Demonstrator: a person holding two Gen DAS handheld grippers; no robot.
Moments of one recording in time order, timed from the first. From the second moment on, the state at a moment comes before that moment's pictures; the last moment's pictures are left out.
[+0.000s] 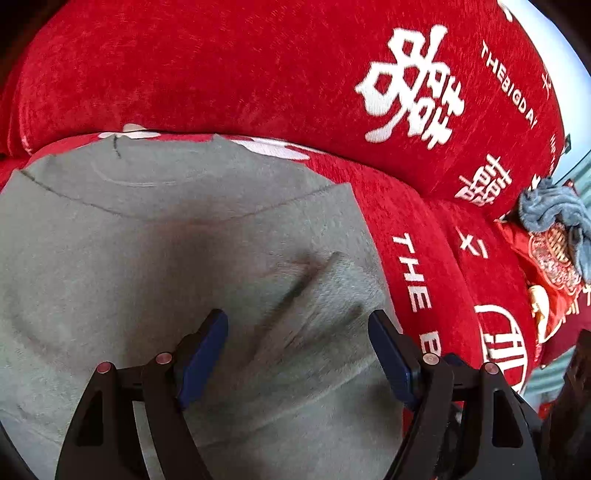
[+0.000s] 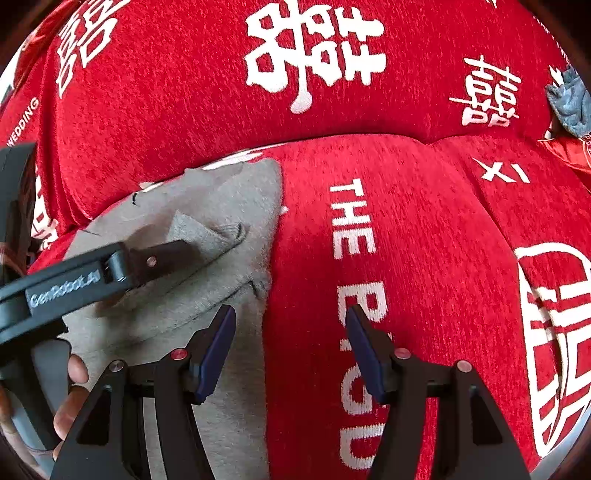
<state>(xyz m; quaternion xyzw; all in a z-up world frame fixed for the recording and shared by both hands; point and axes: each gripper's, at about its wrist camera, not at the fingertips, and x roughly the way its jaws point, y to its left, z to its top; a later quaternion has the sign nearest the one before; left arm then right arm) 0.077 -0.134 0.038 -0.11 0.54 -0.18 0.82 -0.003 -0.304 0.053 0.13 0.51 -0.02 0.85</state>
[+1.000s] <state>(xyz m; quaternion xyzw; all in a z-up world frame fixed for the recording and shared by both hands) 0.058 -0.028 0.043 -0.04 0.51 -0.06 0.86 0.042 -0.258 0.072 0.16 0.52 0.02 0.84</state>
